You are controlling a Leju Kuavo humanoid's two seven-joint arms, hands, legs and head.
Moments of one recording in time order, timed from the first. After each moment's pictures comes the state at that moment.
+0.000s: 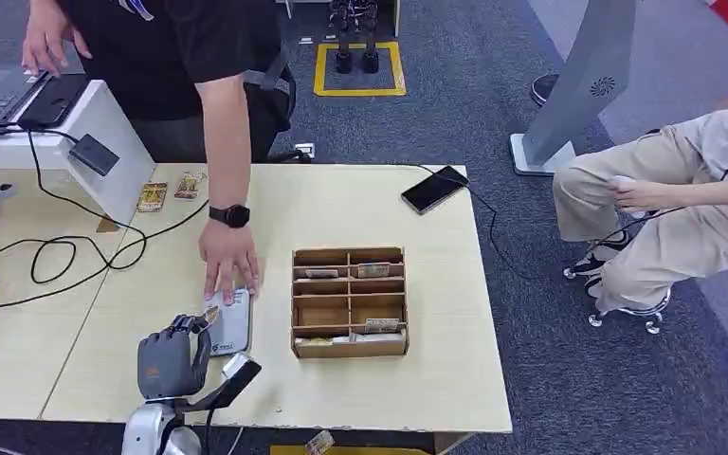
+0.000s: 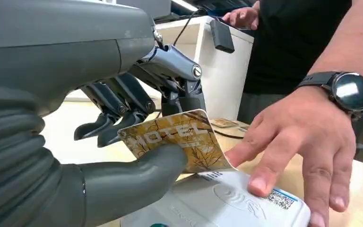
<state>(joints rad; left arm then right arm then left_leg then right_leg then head) -0.13 -0.27 0.43 -0.99 -1.39 0.71 -0.58 -0.15 0.31 -1.54 -0.56 0.99 -0.69 -0.50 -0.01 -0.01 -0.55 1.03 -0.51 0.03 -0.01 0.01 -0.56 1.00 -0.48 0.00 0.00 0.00</state>
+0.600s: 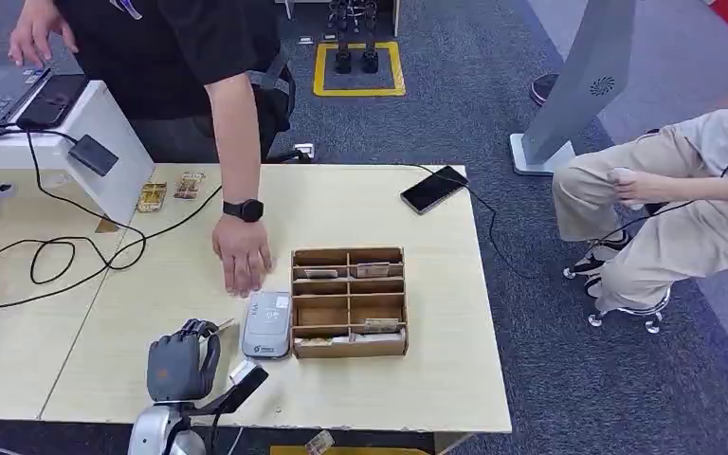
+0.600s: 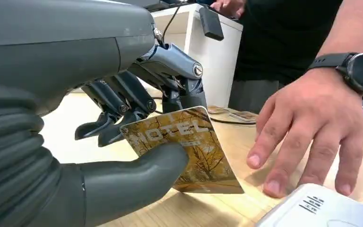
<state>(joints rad) -0.14 -0.27 0.43 -0.95 -1.40 0.71 -0.58 -0.15 0.30 -1.54 -0.54 0.99 -0.69 -0.51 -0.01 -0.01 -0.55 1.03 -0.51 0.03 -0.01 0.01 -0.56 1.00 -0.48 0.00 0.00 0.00</state>
